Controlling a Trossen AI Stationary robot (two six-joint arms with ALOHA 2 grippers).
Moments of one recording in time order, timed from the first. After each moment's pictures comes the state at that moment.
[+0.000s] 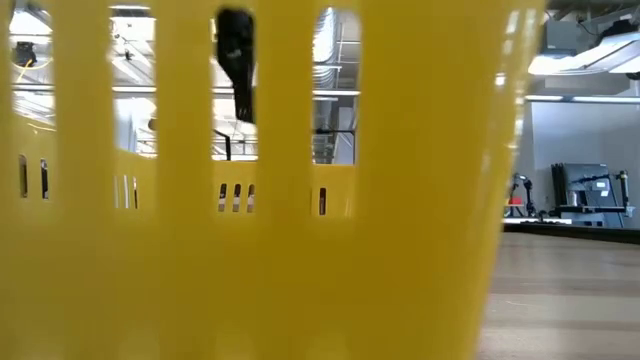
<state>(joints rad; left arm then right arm) 0.34 1.62 1.68 -1.31 -0.39 -1.04 -0.05 1.35 2.17 -1.57 0.52 0.10</state>
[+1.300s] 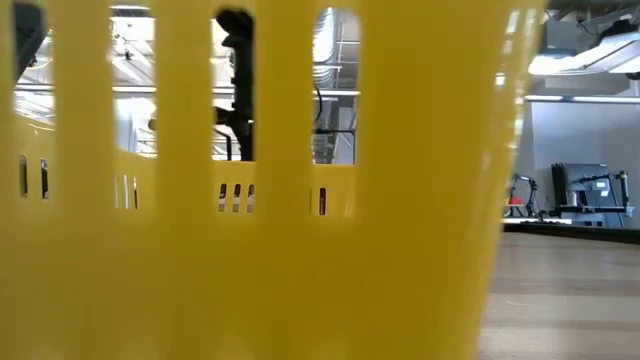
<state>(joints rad) 0.54 1.87 1.63 -1.19 -0.12 -0.83 -0.05 1.26 2.17 -1.57 0.52 0.12</state>
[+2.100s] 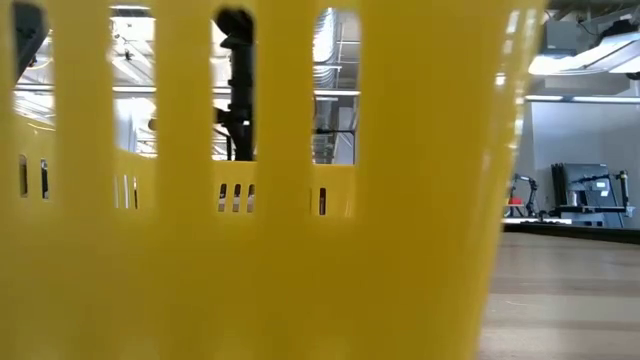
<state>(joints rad) 0.58 1.87 1.63 -1.20 -0.17 -0.83 -0.05 1.26 2.17 -1.57 0.52 0.12</state>
